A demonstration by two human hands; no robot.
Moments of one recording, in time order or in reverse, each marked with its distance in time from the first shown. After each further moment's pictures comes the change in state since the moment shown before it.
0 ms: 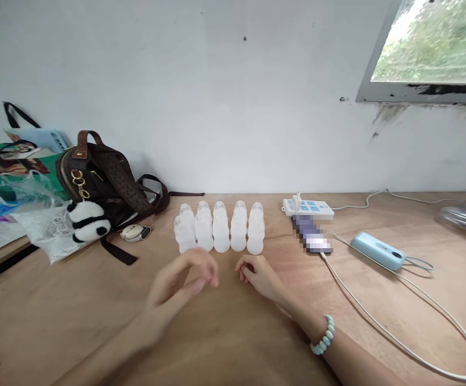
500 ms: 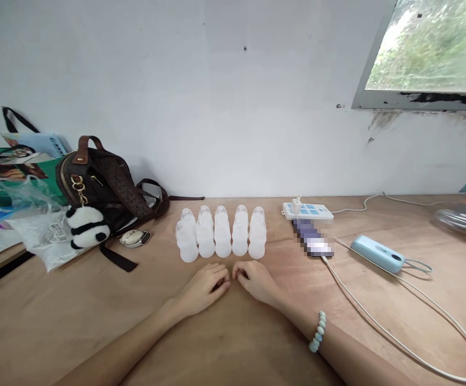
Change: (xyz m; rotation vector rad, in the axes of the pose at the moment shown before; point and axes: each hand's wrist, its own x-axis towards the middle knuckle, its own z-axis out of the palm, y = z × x) left_hand 0.013 -0.092 0.041 0.330 -0.364 -0.016; right_hand 0.015 -0.005 0.013 -0.299 -0.018 -0.043
